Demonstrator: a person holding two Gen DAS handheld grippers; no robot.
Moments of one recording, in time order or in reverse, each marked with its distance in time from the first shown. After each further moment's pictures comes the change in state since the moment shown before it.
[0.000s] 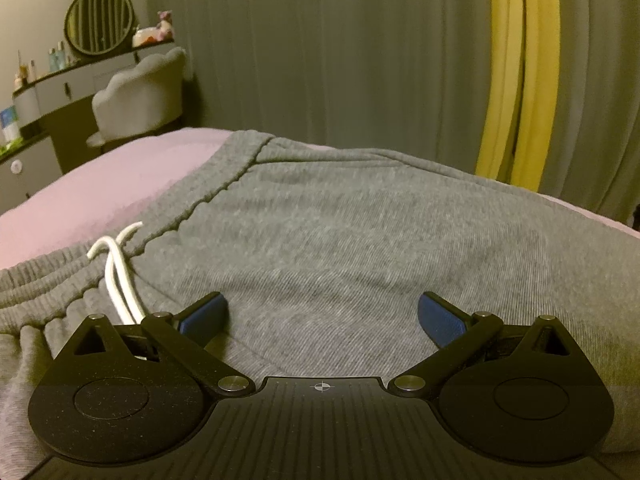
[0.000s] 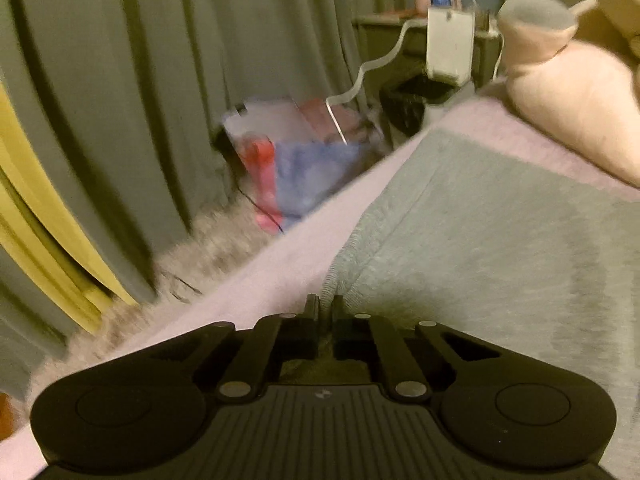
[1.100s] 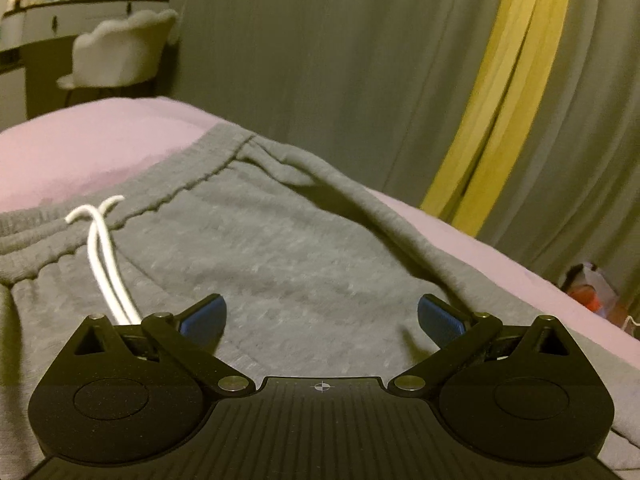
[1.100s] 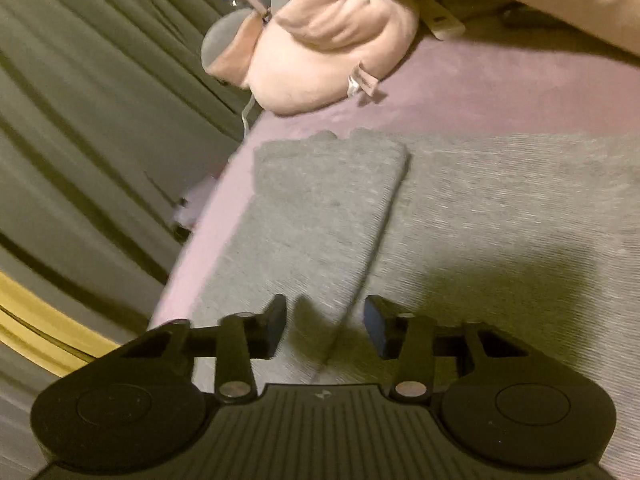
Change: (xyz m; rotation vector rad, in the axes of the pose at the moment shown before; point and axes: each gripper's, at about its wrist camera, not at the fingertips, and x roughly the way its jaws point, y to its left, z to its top) left arm -0.021 0.029 0.011 -0.208 0.024 -0.235; right arm -0.104 -0.255 -0.079 0.563 -0.042 0.154
